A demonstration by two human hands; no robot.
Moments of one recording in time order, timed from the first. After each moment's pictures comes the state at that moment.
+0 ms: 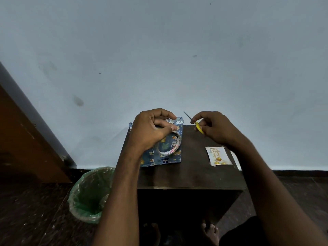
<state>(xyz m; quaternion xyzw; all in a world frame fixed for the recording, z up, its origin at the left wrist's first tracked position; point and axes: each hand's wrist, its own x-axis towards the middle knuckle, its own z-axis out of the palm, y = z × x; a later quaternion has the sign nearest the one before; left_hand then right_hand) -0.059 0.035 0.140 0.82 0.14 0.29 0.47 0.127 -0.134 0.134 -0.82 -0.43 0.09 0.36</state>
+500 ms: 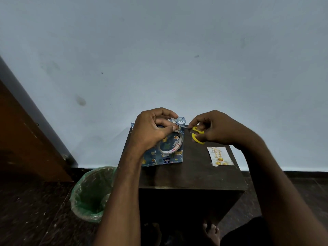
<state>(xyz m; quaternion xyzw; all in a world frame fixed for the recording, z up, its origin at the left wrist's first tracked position) -0.061 0.036 0.140 0.82 0.13 0.30 0.48 0.105 -0.140 0.167 -0.81 -0.48 0.15 0.30</state>
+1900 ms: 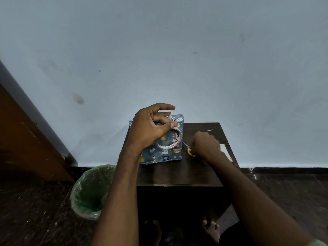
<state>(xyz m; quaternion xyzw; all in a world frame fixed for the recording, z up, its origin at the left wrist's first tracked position) -0.060 0.043 0.134 0.82 0.10 0.30 0.48 0.106 -0.099 0.059 -0.94 -0.32 0.08 0.11</state>
